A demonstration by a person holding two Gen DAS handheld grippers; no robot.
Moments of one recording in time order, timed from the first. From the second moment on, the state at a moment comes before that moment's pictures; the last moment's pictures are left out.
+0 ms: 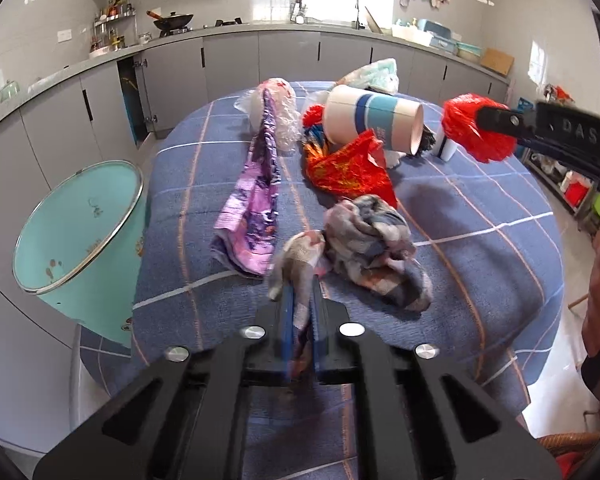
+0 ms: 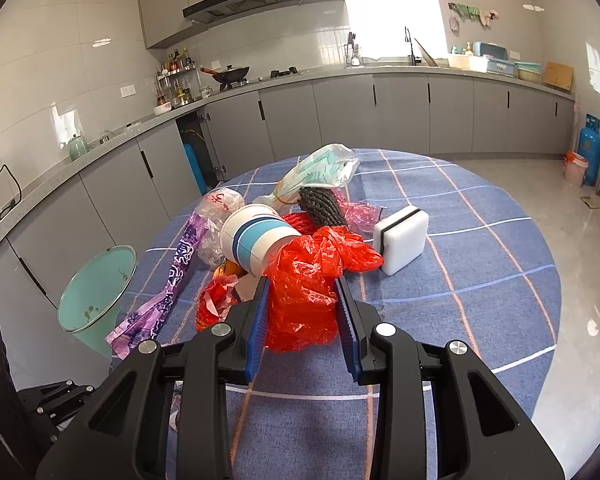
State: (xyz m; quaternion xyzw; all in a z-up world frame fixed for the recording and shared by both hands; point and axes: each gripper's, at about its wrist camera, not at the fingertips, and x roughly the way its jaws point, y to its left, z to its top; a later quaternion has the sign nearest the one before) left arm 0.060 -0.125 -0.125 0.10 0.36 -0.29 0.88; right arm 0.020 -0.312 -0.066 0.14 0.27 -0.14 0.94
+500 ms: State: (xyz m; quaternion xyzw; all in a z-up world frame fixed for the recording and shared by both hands) left arm 0.044 -0.090 -0.039 0.03 0.25 -0.36 0.90; right arm 0.013 -0.311 -0.053 0.14 0.25 -0.14 0.95
